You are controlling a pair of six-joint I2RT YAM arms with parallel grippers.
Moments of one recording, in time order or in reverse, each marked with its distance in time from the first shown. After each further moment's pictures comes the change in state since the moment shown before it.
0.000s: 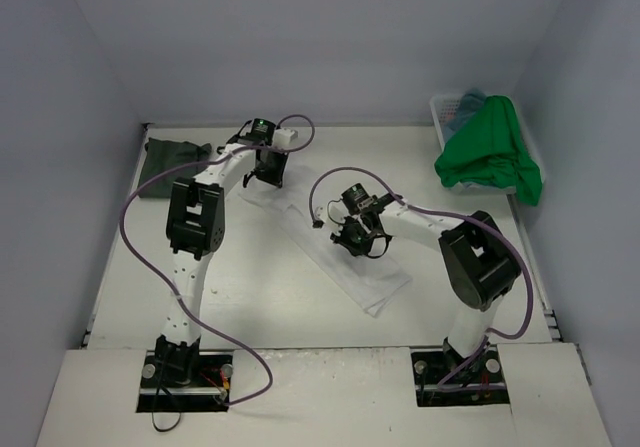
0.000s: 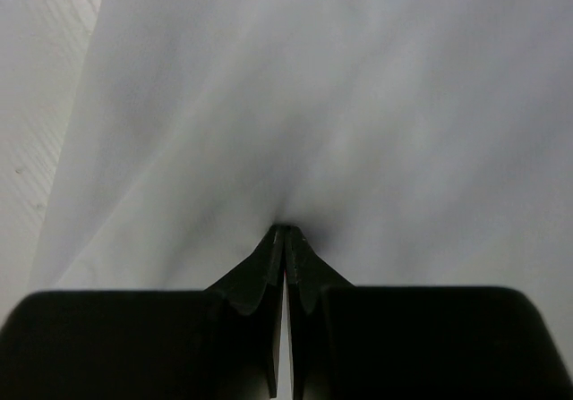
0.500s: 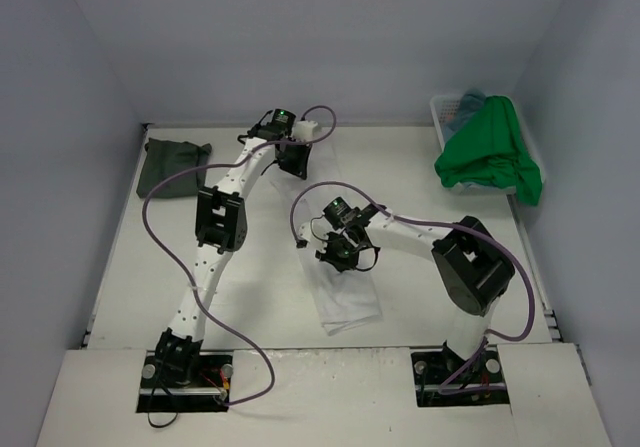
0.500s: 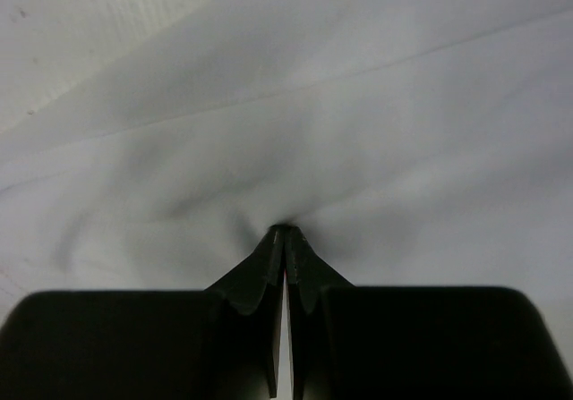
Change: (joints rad) left arm -0.046 0.334 0.596 -0.241 0.163 0.021; right arm 0.134 -0.002 0.000 -0.029 -0.047 -0.013
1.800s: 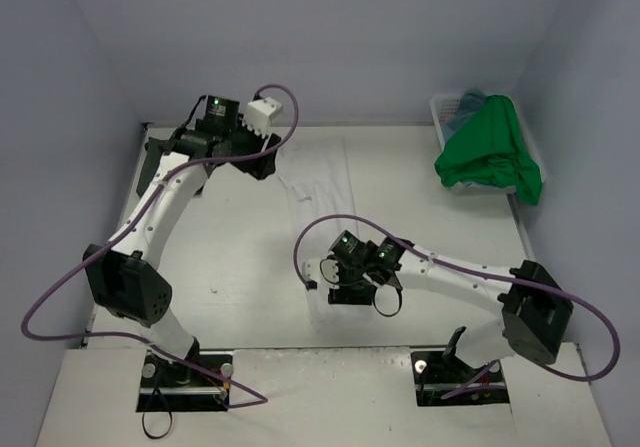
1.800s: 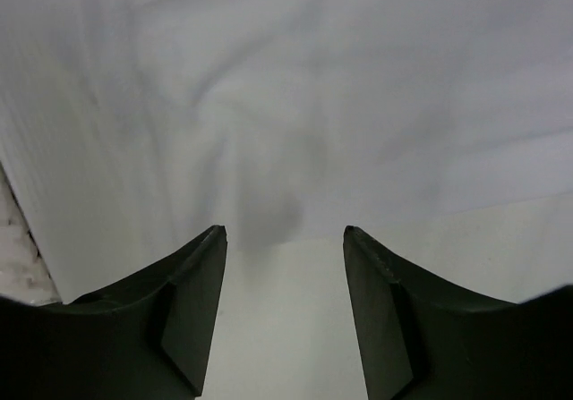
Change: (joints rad) left arm 0.013 -1.002 -0.776 0.089 -0.110 0.109; right arm 0.204 -0.359 -0.198 -0.074 0.184 -0.025
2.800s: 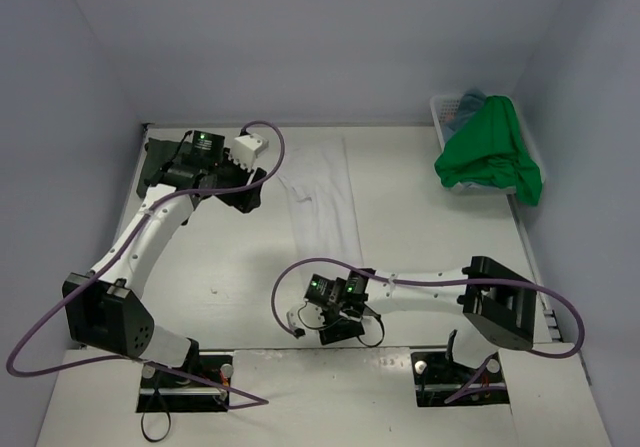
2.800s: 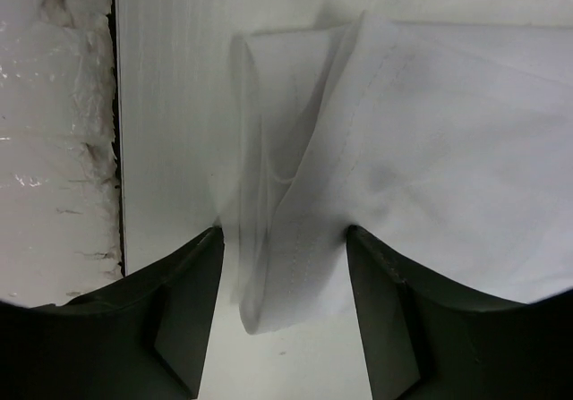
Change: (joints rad) left arm 0.046 -0.237 -0.417 0.055 0.005 0.046; right arm 0.282 0.132 -0.056 0.007 0.071 0.004
